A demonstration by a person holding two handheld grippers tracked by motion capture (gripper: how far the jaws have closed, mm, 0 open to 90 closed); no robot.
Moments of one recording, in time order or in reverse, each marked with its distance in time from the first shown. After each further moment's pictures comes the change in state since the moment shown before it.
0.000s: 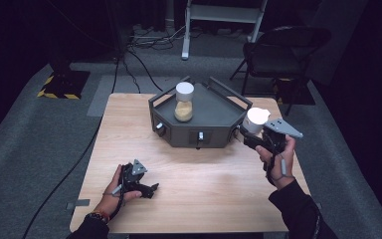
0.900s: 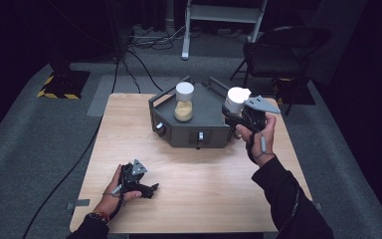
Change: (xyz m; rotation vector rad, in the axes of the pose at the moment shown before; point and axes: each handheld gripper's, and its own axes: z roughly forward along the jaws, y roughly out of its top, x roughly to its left) left arm 0.000 0.000 0.000 0.001 -0.001 0.004; right arm 0.026 0.040 0.050 -0.042 0.021 -0.034
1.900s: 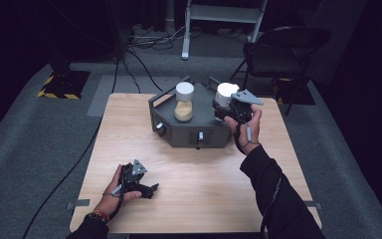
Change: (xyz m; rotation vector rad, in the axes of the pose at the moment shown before) left arm 0.000 0.000 0.000 0.000 -0.002 0.004; right arm 0.003 -0.007 0.055 0.026 -0.009 0.027
